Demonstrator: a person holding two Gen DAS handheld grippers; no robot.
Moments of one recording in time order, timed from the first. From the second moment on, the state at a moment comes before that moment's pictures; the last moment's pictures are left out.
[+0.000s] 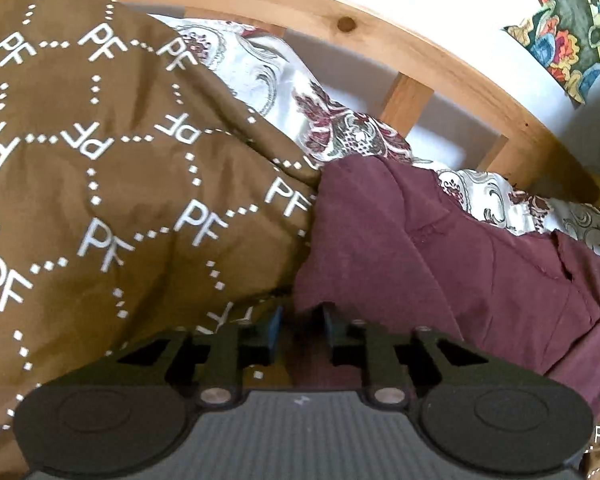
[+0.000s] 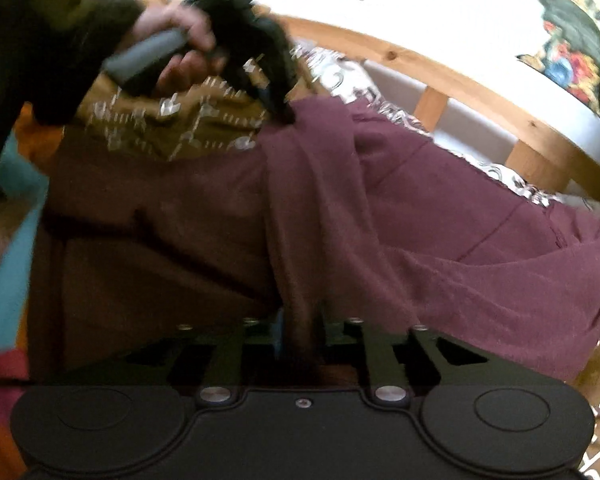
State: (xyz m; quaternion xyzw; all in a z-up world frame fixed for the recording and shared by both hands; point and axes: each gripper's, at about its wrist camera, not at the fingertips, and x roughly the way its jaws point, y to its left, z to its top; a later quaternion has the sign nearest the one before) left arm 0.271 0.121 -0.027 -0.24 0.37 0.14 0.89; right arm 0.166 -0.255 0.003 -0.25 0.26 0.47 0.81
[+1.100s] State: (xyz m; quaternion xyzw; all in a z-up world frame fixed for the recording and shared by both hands) left arm 0.119 0.064 0.017 -0.05 0.37 0.06 0.92; right arm 0.148 -0.278 0.030 -0.20 0.29 0.35 0.87
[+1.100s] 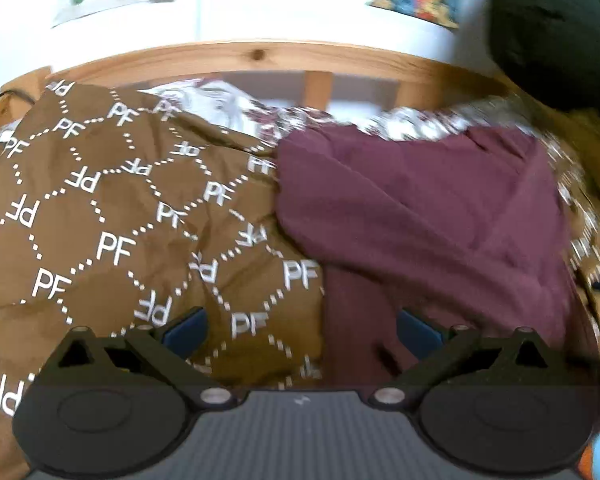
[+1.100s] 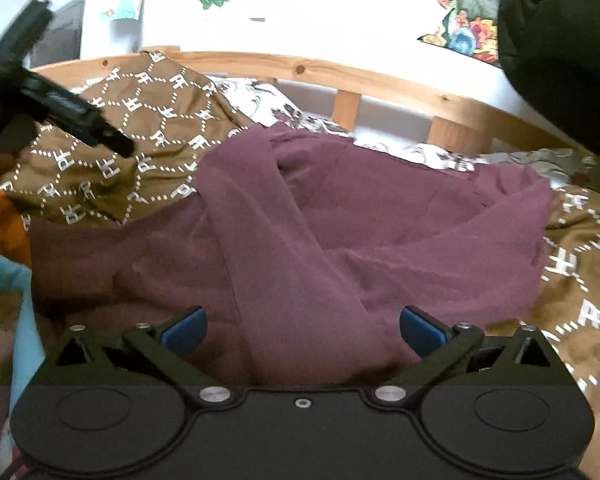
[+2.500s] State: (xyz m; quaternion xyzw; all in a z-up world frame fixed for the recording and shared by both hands) left arm 0.058 0.010 -0.033 0.24 0.40 -0.19 0.86; right arm 0.086 -0.285 0.027 -0.32 0.34 0.30 0.83
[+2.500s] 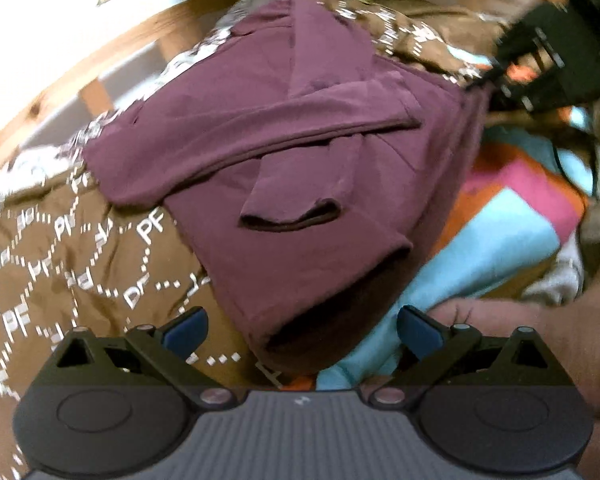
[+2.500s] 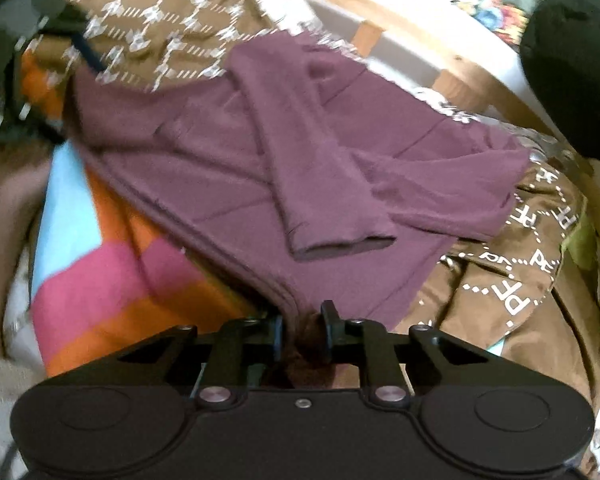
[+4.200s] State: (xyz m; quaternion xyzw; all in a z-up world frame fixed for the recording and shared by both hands) left arm 0.028 -0.014 -0.066 0.57 0.28 -0.24 0.73; right arm 0.100 -0.301 0.039 -0.21 0.31 0.26 0.89
